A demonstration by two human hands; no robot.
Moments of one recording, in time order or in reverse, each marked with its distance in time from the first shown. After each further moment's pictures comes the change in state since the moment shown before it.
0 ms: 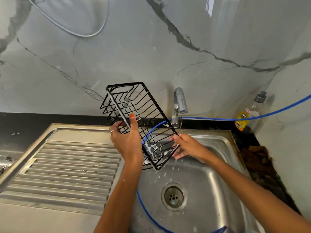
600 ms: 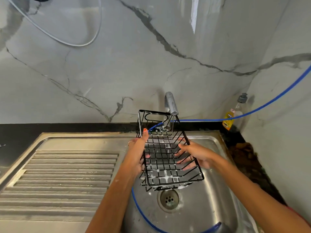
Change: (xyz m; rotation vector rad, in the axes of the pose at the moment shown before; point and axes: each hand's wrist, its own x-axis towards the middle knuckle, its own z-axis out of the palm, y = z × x) left_hand -0.001 -0.023 -0.006 0.297 -0.577 -0.470; right_hand -0.050 -0.006 -0.014 0.175 0.074 0.278
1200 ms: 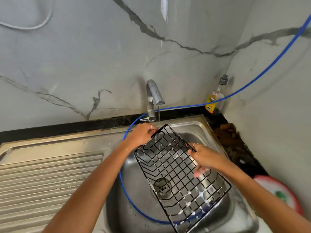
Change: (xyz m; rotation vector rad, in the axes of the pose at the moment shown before) left_hand 0.094 0.010 0.041 1.172 -0.444 0.735; right_hand -0.062 0.021 0.001 -0.470 0.251 0.155
